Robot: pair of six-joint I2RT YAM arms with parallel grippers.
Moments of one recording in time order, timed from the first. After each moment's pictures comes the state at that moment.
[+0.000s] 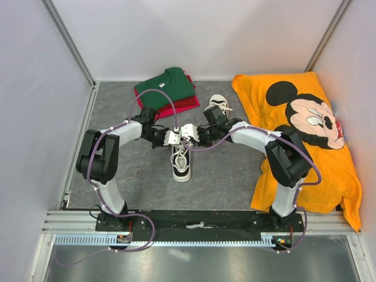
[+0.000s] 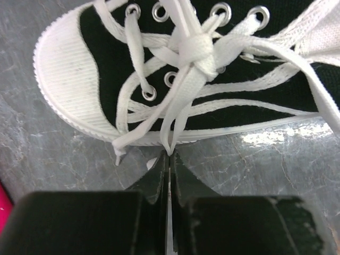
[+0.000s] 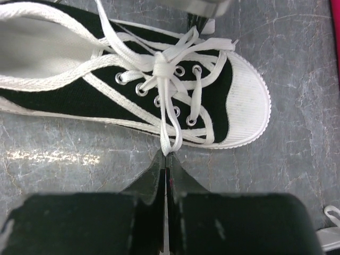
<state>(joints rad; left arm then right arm) -0.28 1.82 1.10 -0.51 0.68 1.45 0.61 1.85 1.24 -0.31 -0.60 -0.99</state>
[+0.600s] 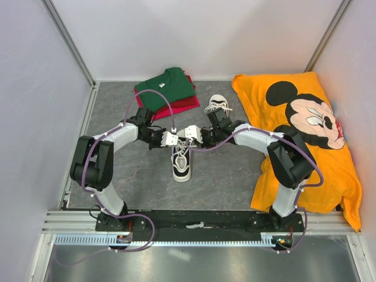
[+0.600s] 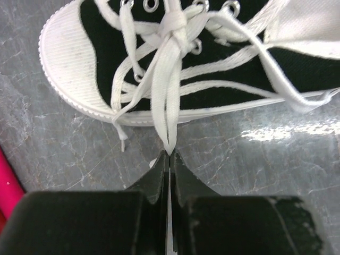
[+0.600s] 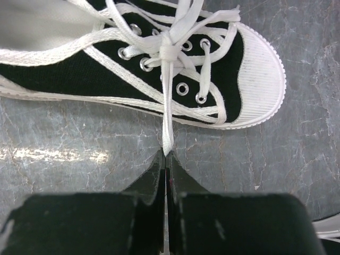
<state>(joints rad) -0.26 1.72 1.04 -0.53 0.65 1.44 0.59 1.82 1.17 -0.30 -0.58 -0.97</state>
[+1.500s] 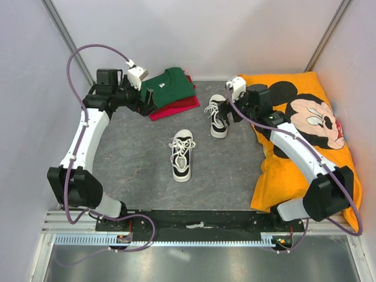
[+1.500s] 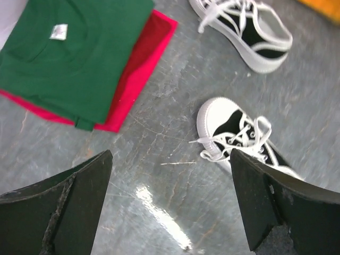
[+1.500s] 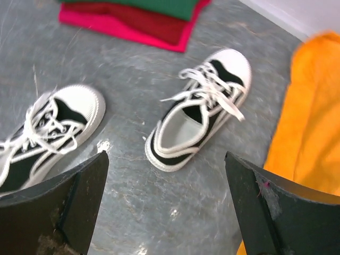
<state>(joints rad) -0.10 1.50 1.49 -0.65 0.56 0.34 0.38 1.42 1.21 -0.28 -0.24 -0.20</state>
